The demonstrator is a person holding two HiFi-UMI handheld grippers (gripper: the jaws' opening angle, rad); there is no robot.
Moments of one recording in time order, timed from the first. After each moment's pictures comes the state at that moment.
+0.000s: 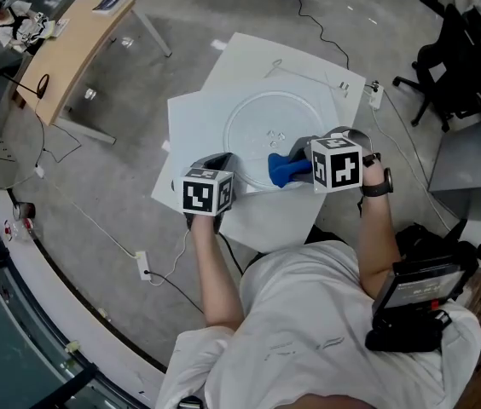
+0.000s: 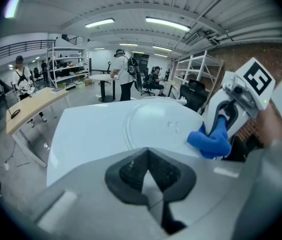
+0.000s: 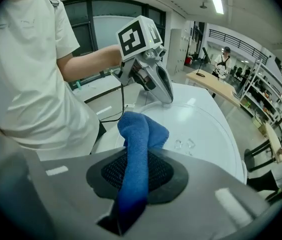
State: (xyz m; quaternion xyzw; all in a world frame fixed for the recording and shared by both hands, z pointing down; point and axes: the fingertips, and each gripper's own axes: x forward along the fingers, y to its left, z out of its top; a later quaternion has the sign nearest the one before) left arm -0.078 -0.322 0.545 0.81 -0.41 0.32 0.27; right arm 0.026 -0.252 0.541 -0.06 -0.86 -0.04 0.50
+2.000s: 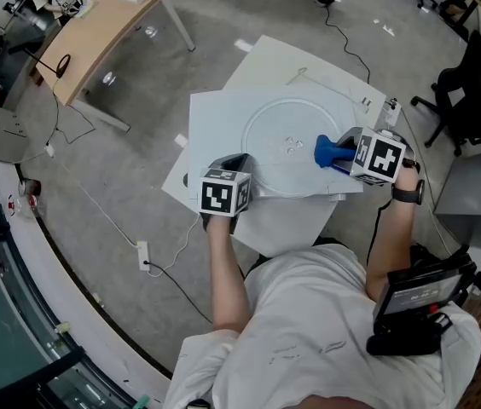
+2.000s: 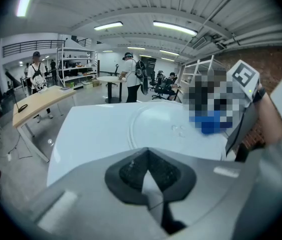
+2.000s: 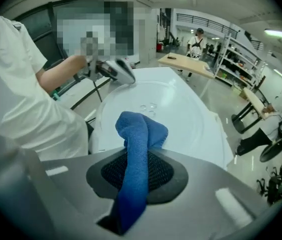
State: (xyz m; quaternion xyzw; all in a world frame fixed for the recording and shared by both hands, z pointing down) left arm -0.082 -0.327 0.546 0.80 -0.44 0.29 0.28; right arm 0.106 -0.305 0.551 0.07 -0.83 0.06 0.54
